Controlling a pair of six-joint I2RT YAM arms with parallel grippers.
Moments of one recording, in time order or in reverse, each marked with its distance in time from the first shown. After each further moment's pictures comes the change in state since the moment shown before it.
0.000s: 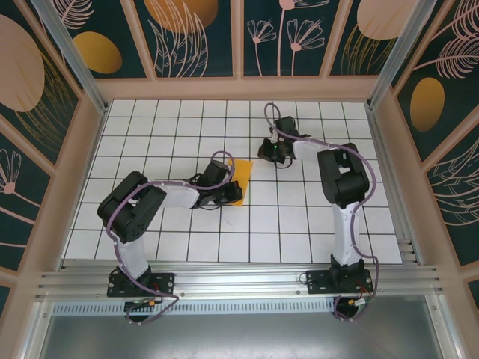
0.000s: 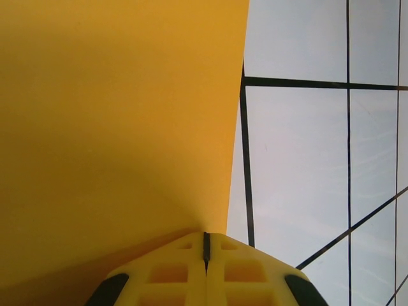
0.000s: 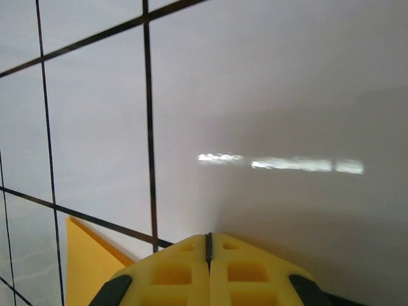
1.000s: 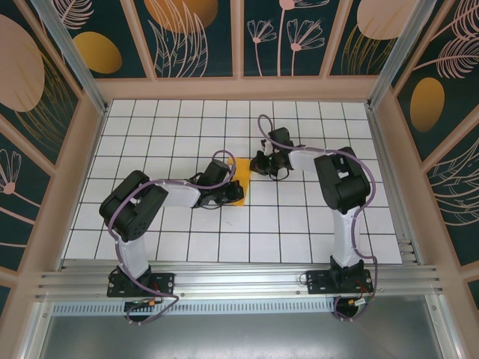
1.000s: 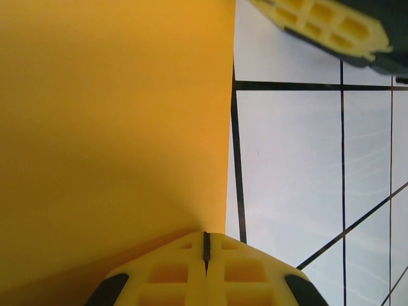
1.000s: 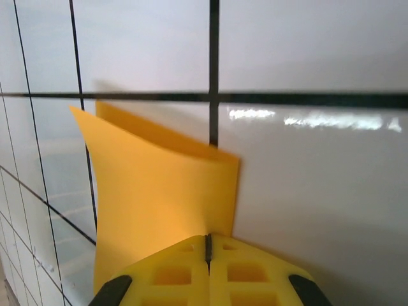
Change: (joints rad) left arm 0.000 0.019 0.013 0.012 0.018 0.000; right arm 0.064 -0.036 -0.127 0.058 -0.142 0.050
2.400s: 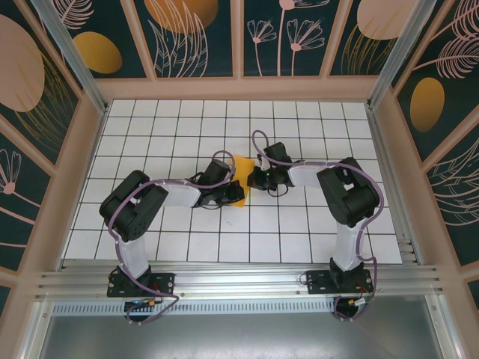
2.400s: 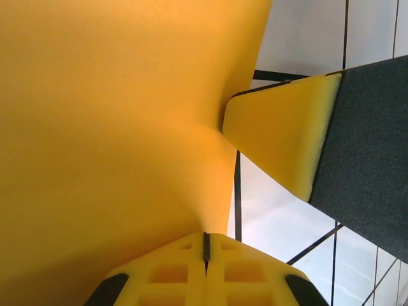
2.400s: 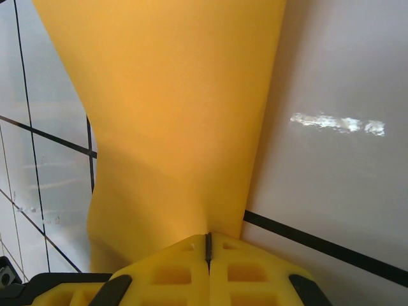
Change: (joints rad) left arm 0.000 0.001 0.009 -0.018 0.022 -0.047; right arm 0.105 -0.167 -0.247 0.091 0.050 0.026
